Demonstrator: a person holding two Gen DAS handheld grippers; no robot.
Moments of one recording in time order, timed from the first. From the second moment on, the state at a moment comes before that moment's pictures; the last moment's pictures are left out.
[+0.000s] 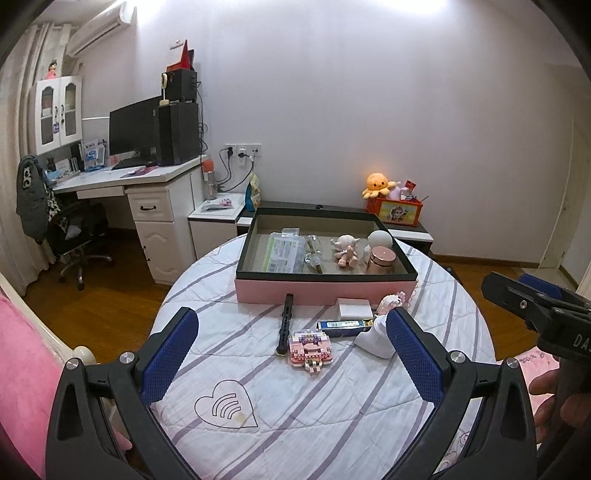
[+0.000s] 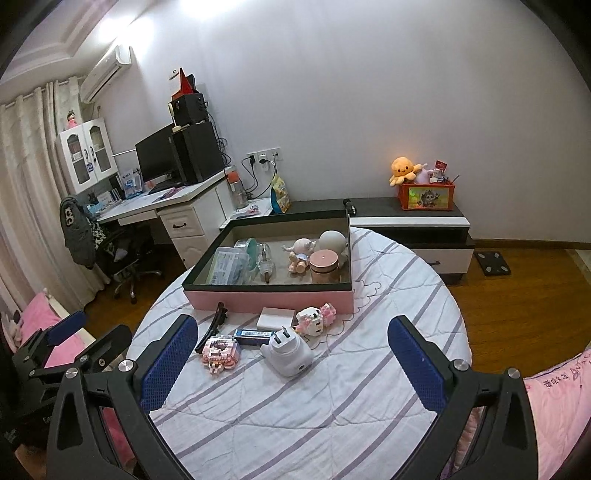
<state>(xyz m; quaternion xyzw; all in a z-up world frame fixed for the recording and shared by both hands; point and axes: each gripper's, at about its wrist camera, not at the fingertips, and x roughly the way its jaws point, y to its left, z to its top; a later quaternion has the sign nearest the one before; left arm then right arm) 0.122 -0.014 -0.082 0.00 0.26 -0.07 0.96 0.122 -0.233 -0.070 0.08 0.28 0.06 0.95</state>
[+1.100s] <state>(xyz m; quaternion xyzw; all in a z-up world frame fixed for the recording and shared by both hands) 0.199 -0.033 -0.203 -0.02 0.40 -0.08 0.91 0.187 -0.238 -0.157 0.08 0.40 0.07 0.91</state>
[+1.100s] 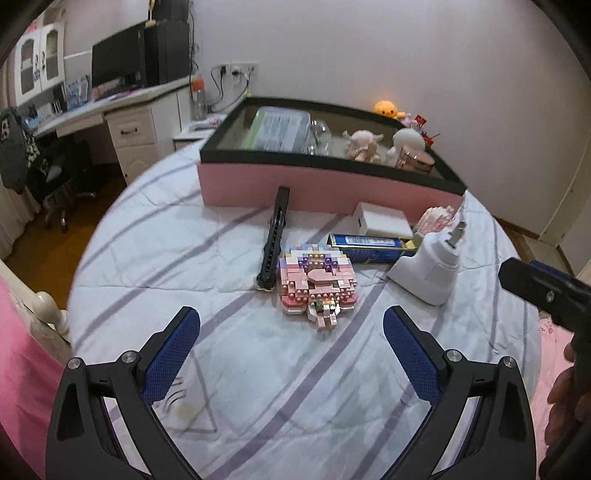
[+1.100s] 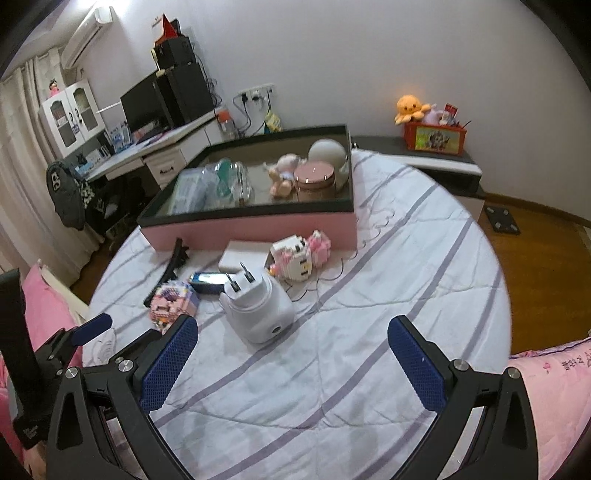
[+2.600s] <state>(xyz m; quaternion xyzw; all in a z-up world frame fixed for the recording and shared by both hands) 0.235 -0.010 -0.221 -0.10 0.43 -0.16 0.88 0.226 -0.218 -0.201 0.07 0.44 0.10 0.89</state>
